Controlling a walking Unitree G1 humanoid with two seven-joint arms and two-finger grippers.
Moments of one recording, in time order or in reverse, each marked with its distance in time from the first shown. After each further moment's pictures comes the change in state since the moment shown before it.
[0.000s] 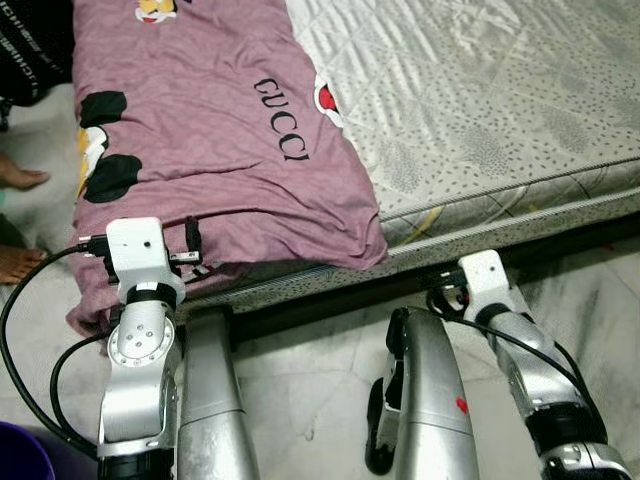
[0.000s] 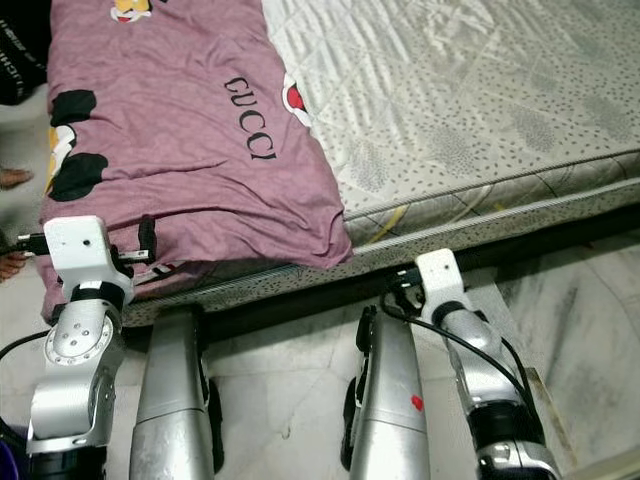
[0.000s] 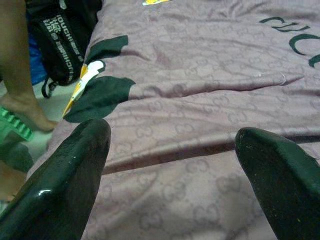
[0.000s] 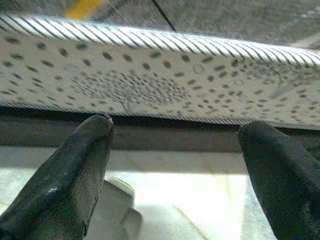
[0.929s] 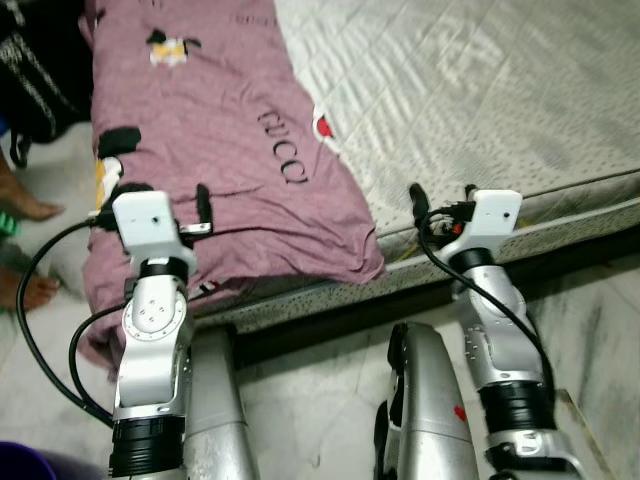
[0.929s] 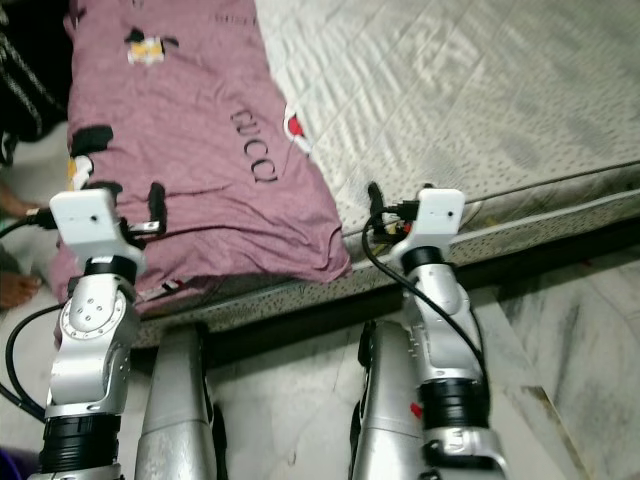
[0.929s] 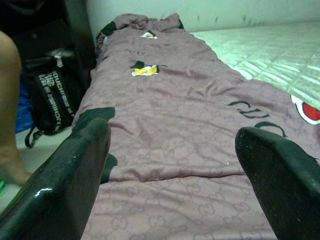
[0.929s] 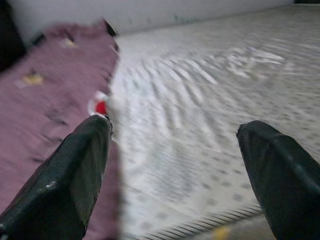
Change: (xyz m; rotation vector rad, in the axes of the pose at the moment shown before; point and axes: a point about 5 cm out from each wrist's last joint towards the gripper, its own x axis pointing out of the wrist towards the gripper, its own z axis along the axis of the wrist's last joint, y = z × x) left arm 0.021 -0.014 0.013 -0.079 -0.126 -0.037; right arm -0.003 0.043 0.109 0.377 -0.561 0.000
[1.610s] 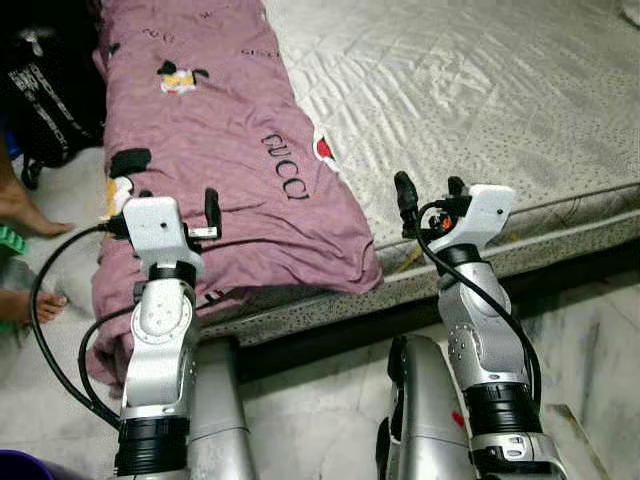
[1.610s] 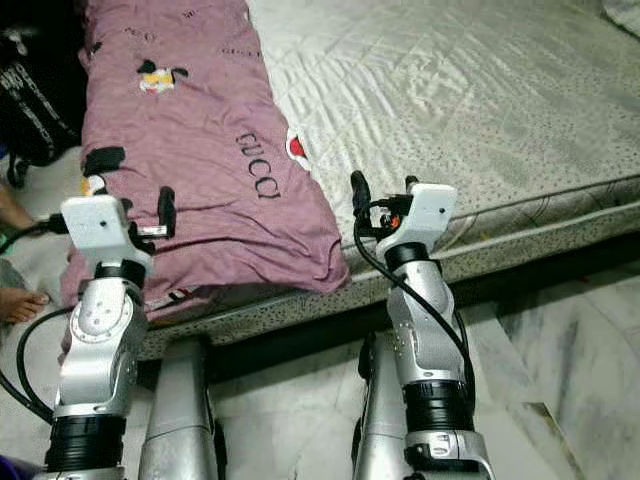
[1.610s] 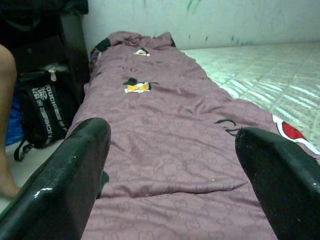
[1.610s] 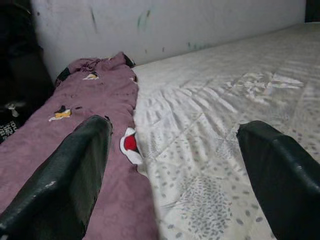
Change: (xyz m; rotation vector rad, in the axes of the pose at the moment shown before) left arm -0.001 -0.006 -0.007 -0.012 -0.001 -0.031; right arm 0.002 0.013 0.007 0.074 -0.043 0.025
